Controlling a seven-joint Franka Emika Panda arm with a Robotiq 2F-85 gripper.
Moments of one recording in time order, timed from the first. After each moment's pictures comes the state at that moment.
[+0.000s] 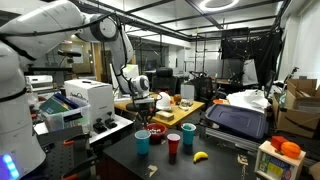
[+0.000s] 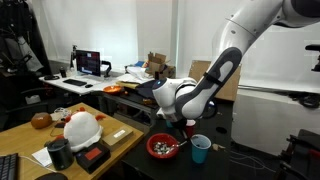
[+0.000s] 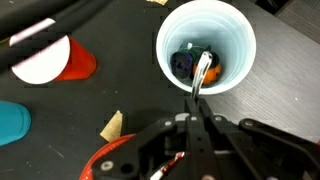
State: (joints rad) arm 0.27 0.89 0.10 -1.70 -0.52 2.20 -0.25
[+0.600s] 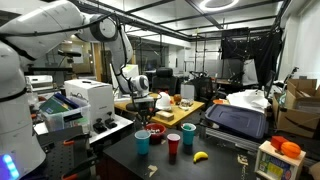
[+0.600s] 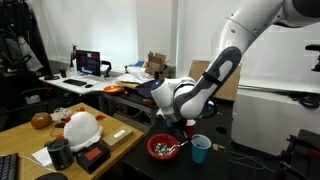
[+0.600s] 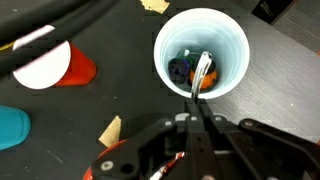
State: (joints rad) arm 0.28 0.89 0.10 -1.69 -0.52 2.15 -0.25
